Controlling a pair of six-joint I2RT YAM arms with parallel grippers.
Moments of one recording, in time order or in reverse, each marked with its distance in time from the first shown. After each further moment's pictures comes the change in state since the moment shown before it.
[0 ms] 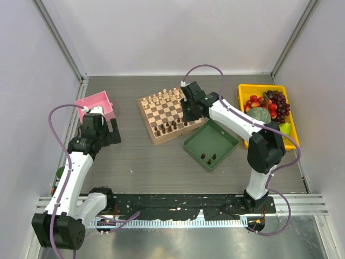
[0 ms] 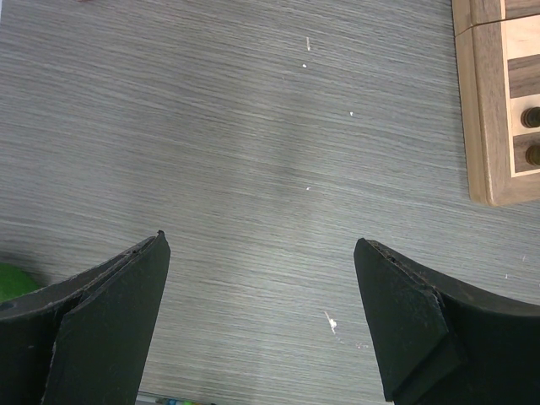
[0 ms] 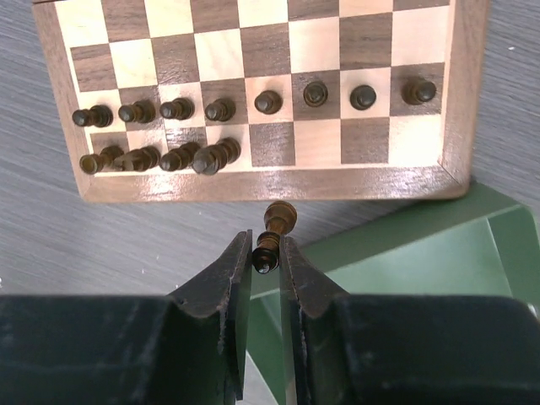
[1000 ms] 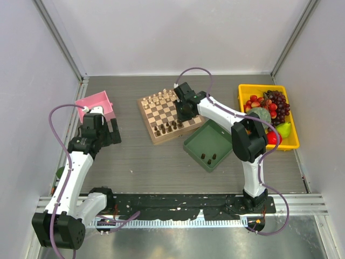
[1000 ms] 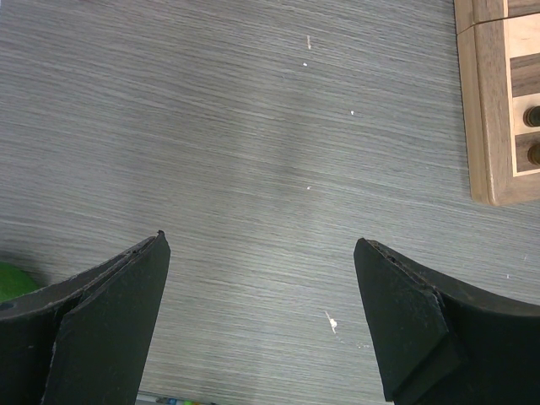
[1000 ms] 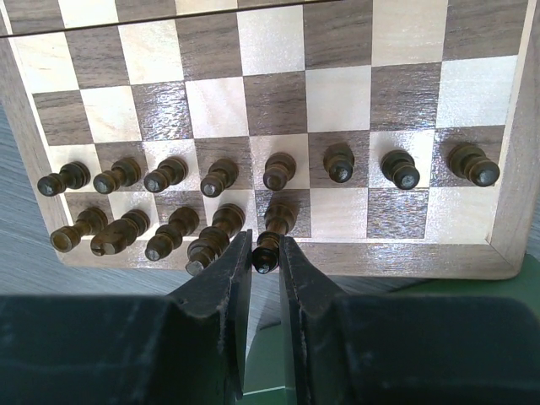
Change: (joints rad) left arm 0.000 0.006 0.000 0.000 -0.001 0.000; right arm 0.000 0.247 0.145 0.031 -0.022 0.002
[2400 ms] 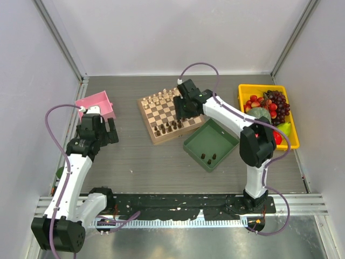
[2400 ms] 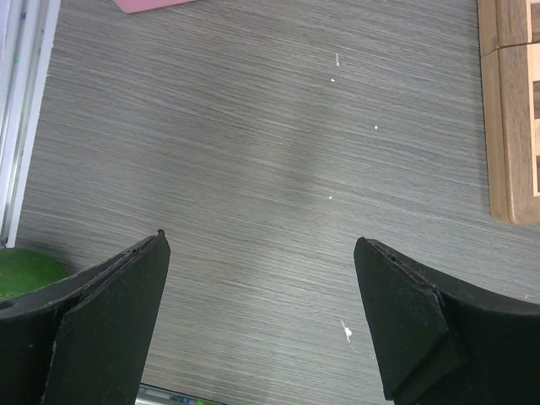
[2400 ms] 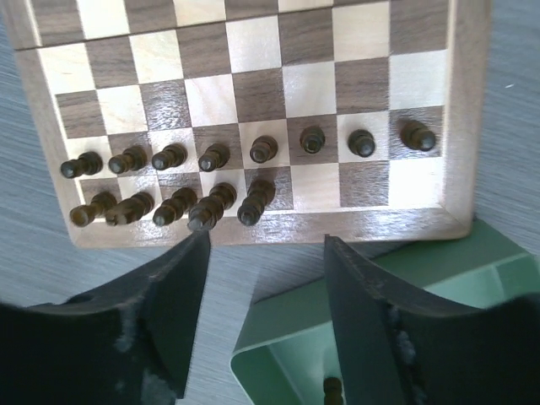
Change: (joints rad) left arm 0.000 -0.025 0.008 -0.010 -0.069 0.000; right arm 0.000 -0.078 -0.021 -0.024 0.046 0.008
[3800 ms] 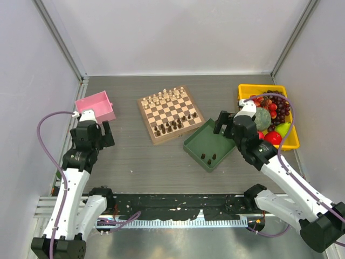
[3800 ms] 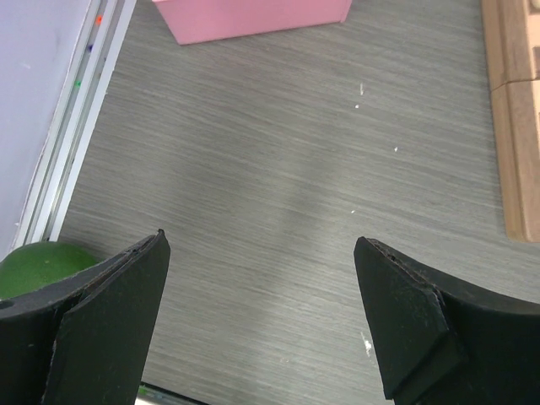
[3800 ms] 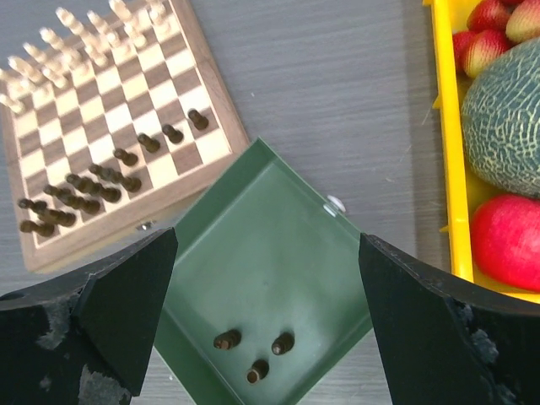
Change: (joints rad) left arm 0.000 -0.157 -0.041 -0.009 -0.090 0.025; right arm -0.107 -1.088 -0.903 0.361 0.325 0.082
